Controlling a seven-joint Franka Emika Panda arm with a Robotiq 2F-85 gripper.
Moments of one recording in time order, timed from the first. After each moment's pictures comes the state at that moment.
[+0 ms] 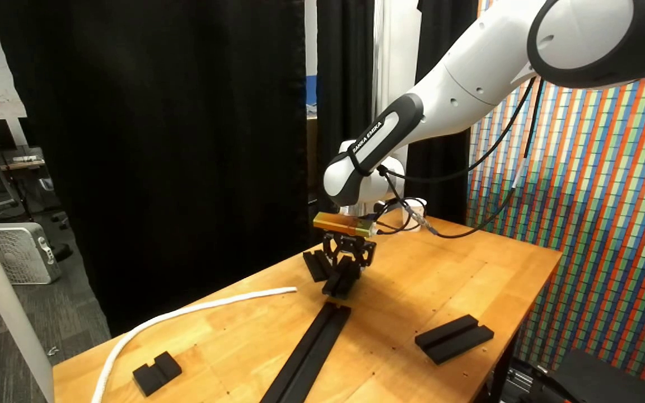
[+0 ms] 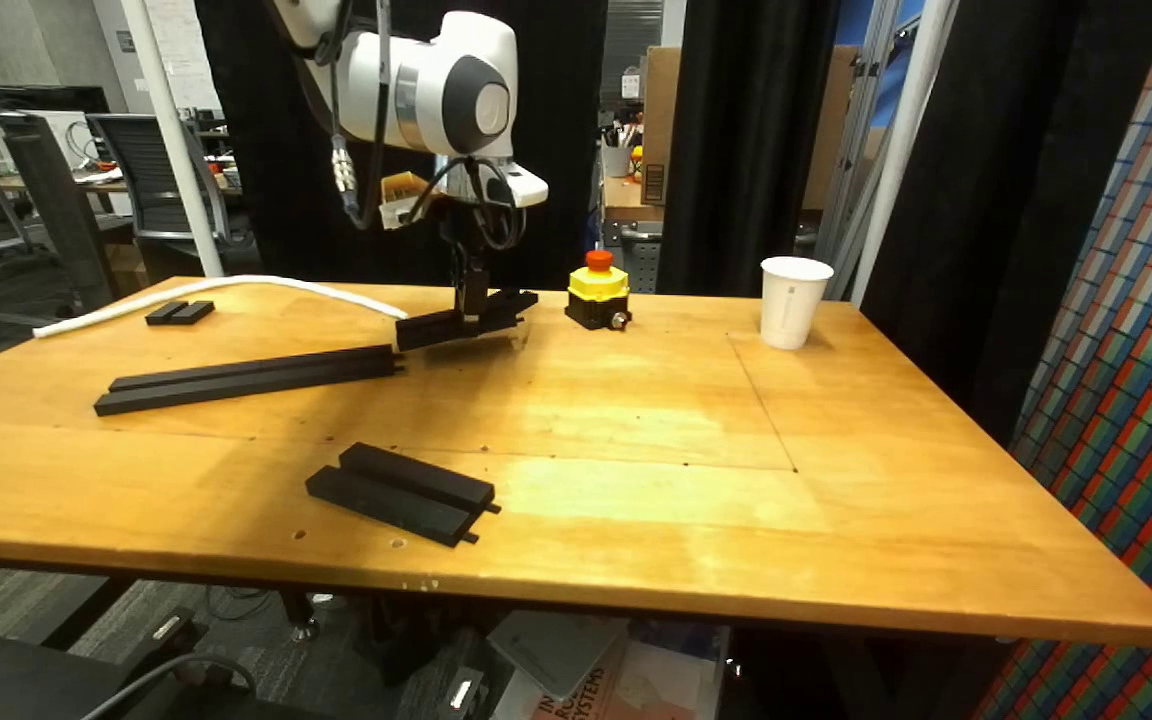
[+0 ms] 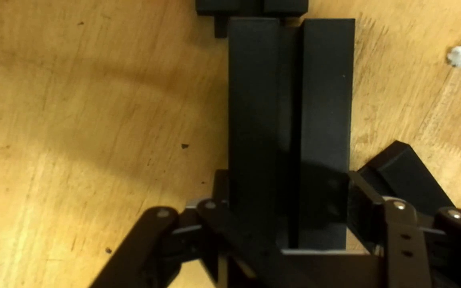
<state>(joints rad) 0.07 0.48 0.01 -1.89 0.15 2.36 0.98</state>
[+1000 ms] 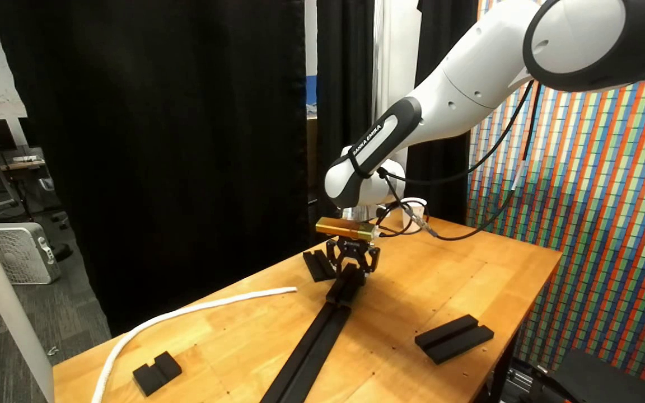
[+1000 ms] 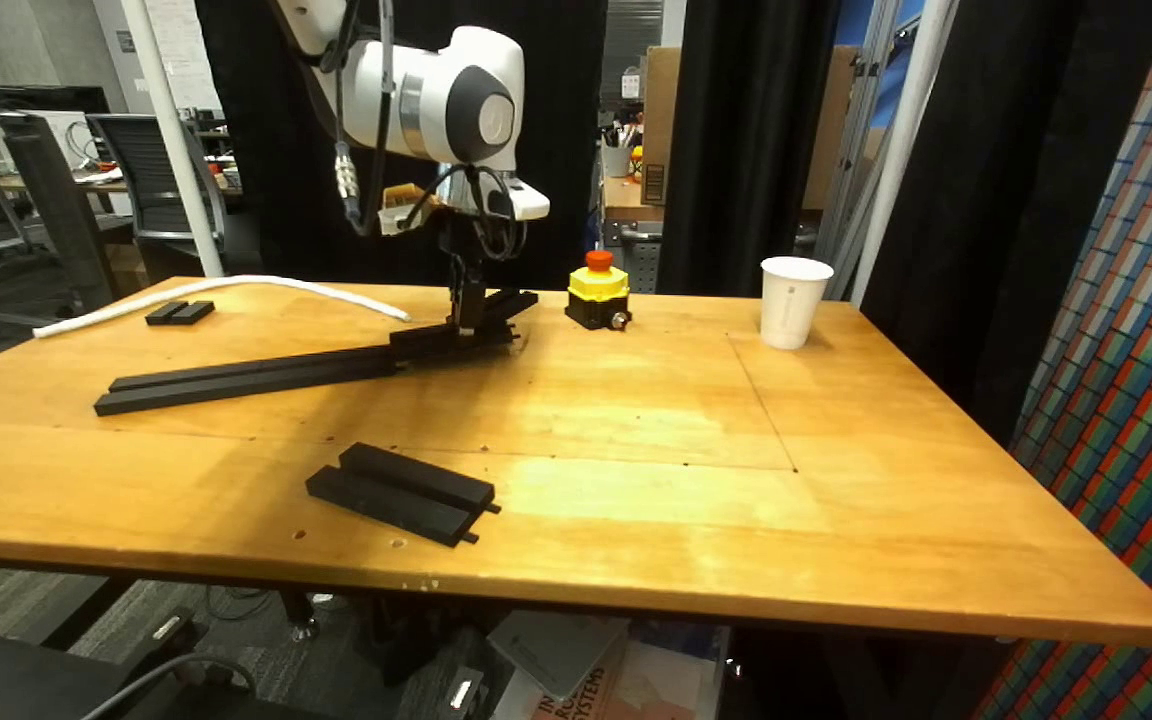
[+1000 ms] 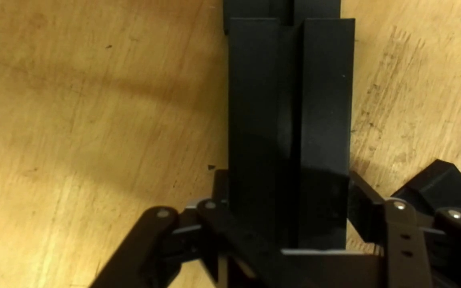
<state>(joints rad) 0.07 0.50 0.01 -1.89 0.17 2.31 0.98</state>
